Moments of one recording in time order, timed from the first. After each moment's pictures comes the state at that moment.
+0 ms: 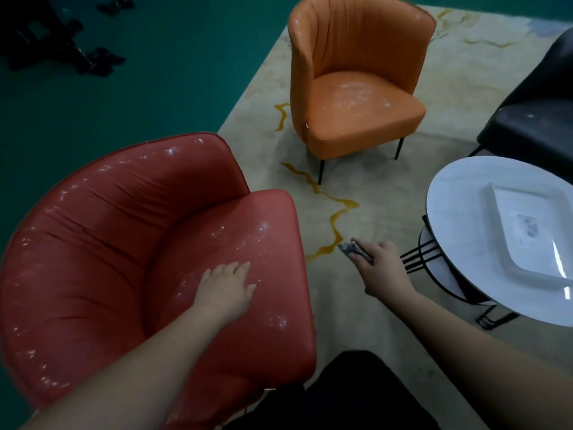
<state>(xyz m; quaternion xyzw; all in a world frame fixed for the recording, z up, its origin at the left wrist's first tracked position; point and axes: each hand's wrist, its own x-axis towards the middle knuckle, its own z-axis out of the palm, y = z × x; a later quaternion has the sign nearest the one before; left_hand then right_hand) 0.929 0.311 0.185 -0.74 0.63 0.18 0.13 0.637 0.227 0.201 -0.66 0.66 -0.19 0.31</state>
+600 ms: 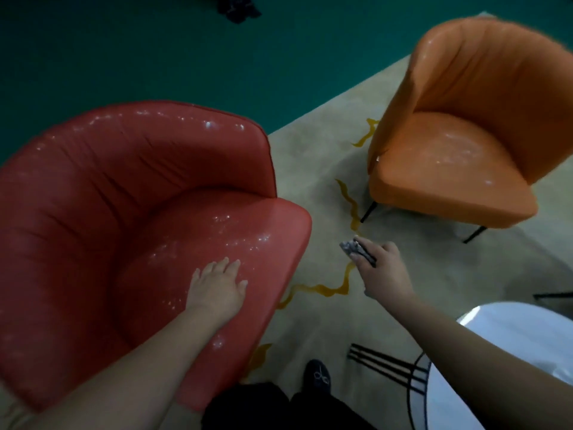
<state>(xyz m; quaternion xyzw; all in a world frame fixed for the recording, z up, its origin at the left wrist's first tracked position) 0.831 0.192 0.152 -0.90 0.35 0.24 0.03 0.625 -0.041 0.182 -0.82 0.46 -0.10 0.33</state>
